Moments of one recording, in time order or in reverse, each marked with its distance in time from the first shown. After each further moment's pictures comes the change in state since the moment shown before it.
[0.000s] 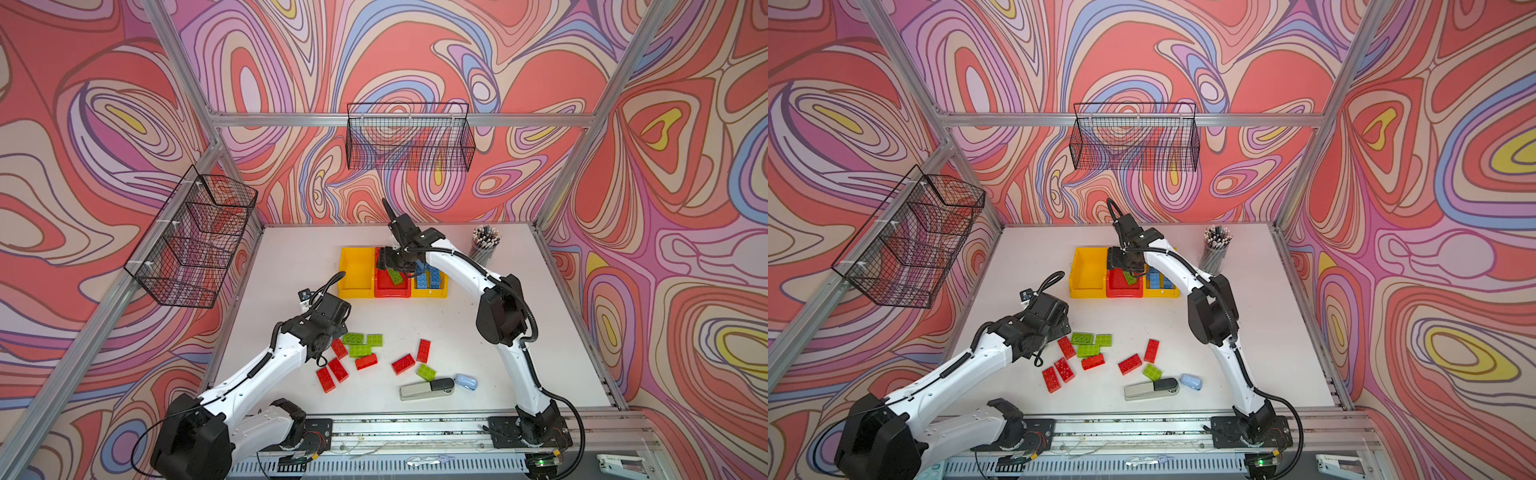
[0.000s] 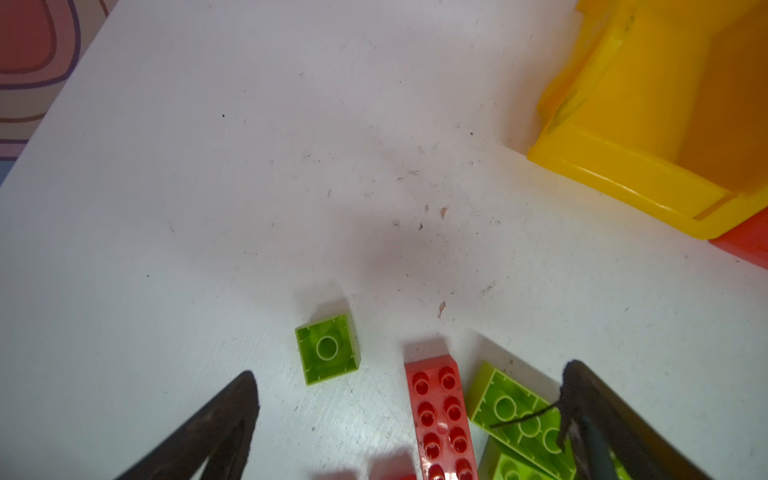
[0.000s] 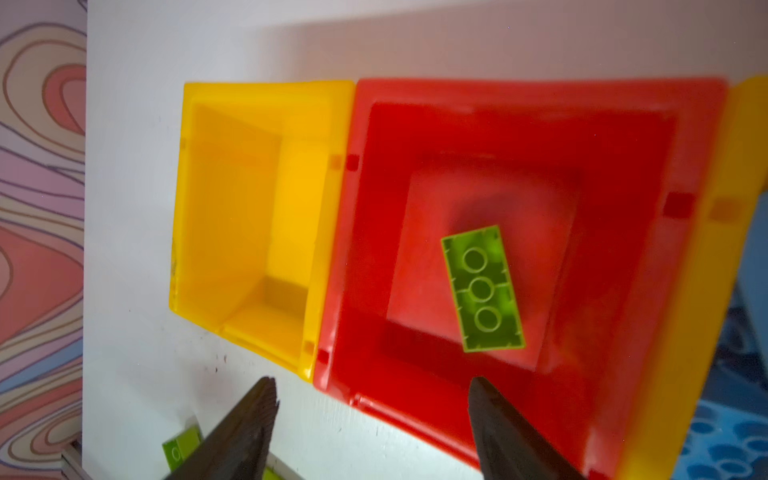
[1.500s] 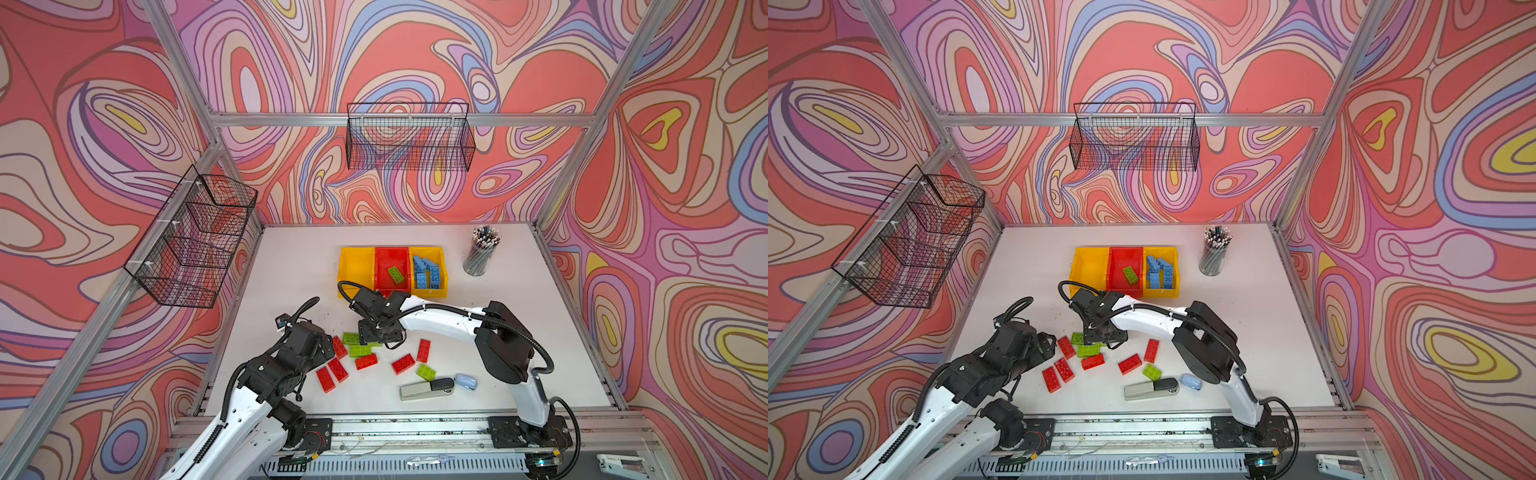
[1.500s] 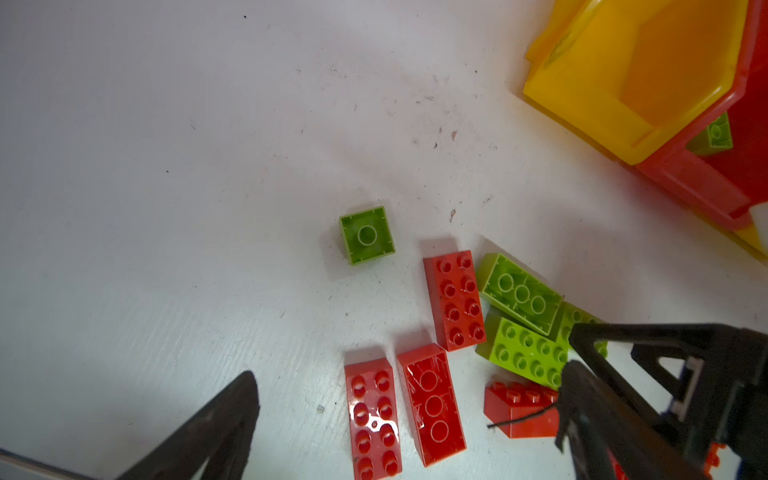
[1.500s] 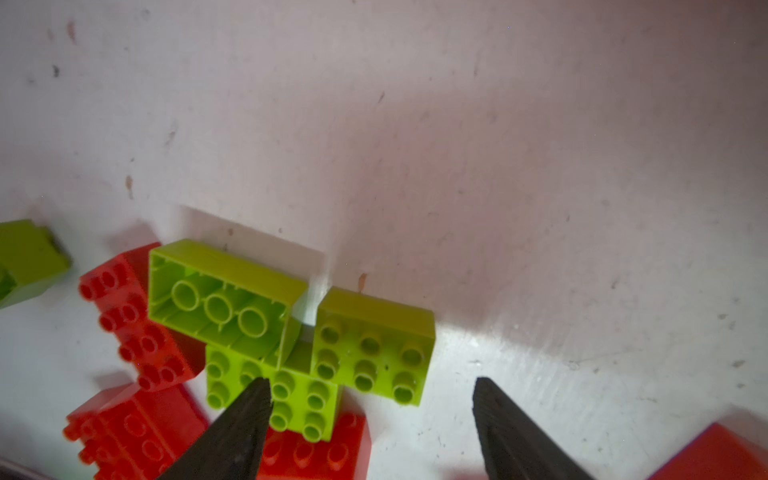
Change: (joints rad) left arm 0.000 -0.454 -0.100 -0.245 0.155 -0.044; right arm 0.394 -0.181 -0.501 0.038 0.208 0.315
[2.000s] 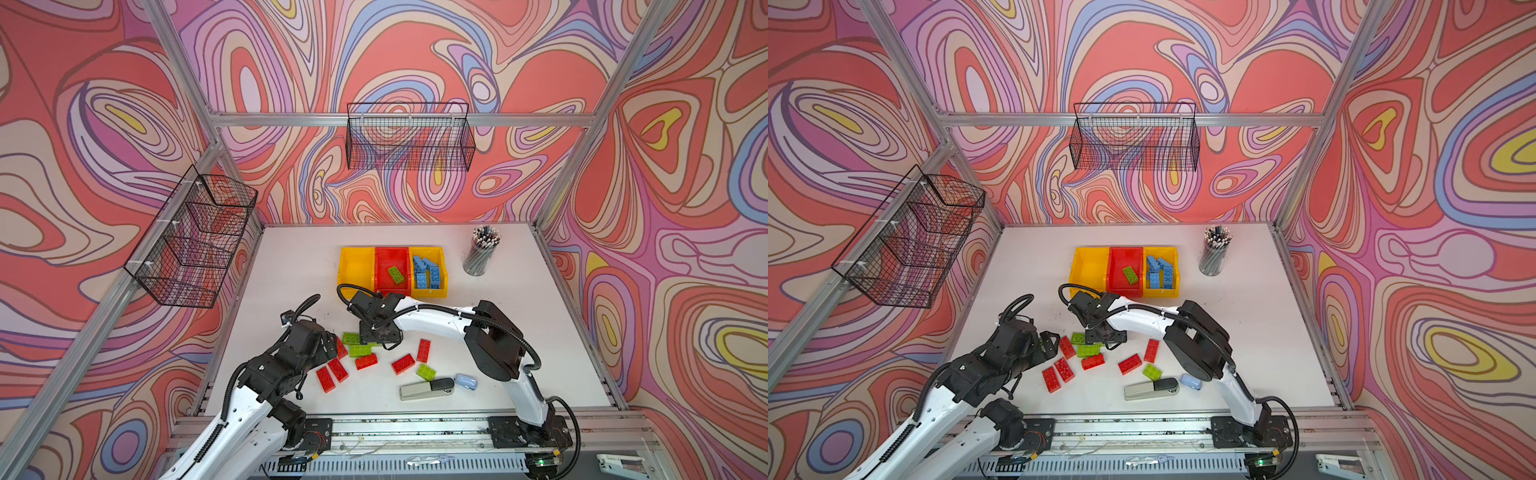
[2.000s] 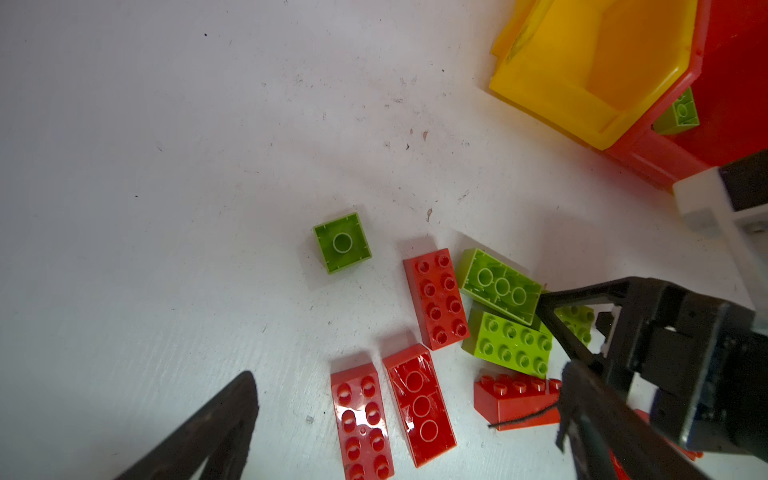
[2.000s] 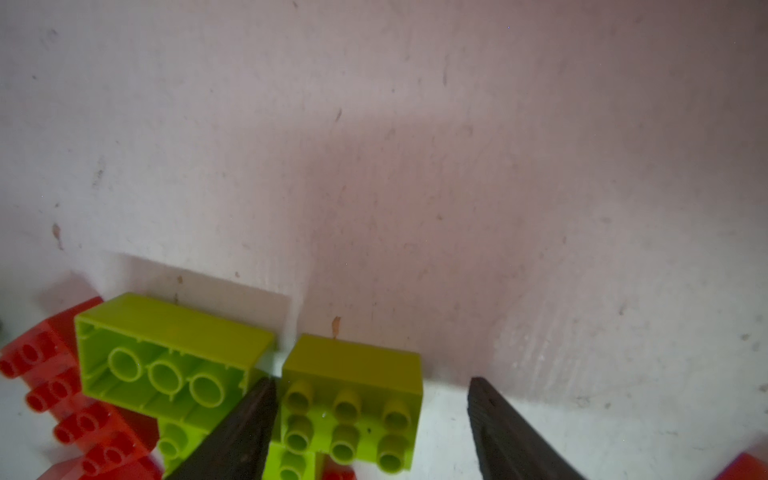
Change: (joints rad) left arm 0.000 0.002 0.000 0.042 0.020 0.069; right arm -0.001 0.056 0.021 0.001 0.037 0.052
